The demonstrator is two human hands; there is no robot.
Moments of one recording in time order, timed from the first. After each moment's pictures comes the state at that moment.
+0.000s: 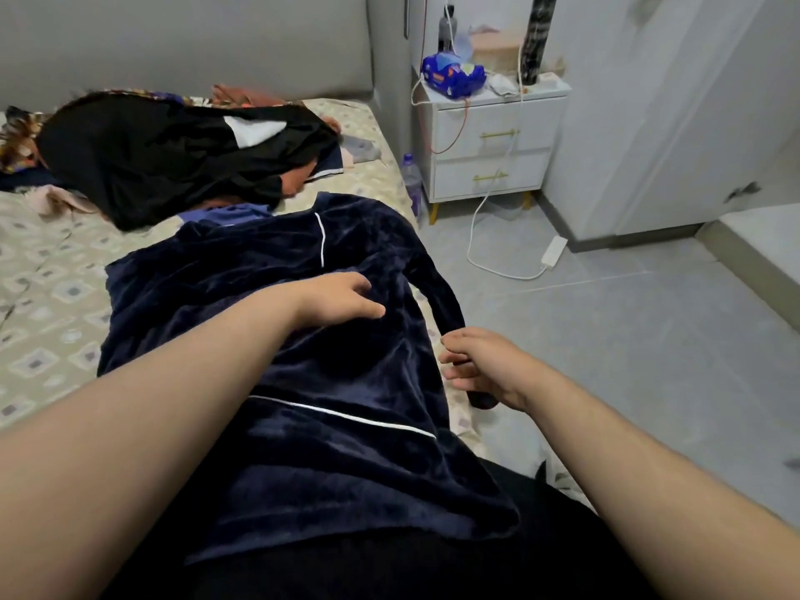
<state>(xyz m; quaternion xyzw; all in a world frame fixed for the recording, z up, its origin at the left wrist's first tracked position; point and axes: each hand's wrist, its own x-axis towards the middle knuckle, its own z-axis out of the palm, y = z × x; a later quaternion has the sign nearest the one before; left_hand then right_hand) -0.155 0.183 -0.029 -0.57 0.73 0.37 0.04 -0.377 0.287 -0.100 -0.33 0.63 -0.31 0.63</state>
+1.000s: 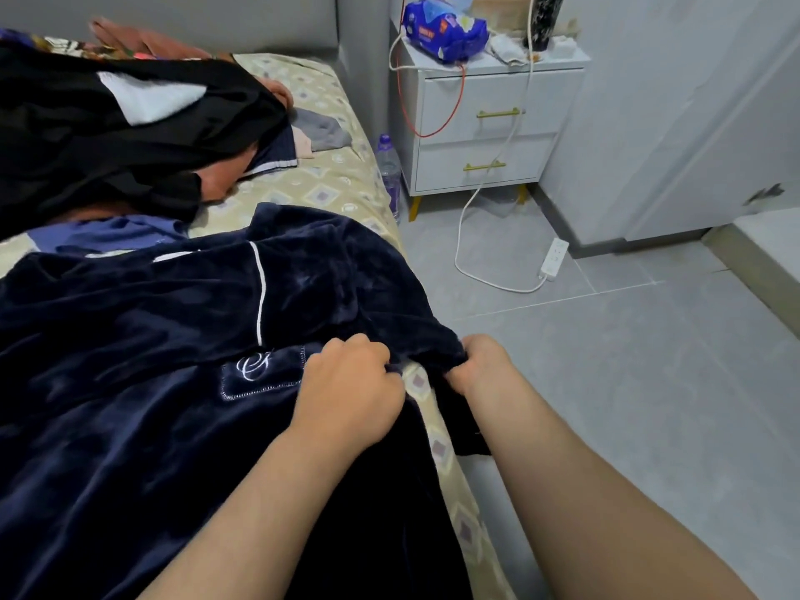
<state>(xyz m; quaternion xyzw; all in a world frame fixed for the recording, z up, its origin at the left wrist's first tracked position) -0.222 0.107 -0.128 -0.59 0.79 0.17 -0.08 -0.400 0.062 -0.236 0.08 0.61 -0.54 0.58</state>
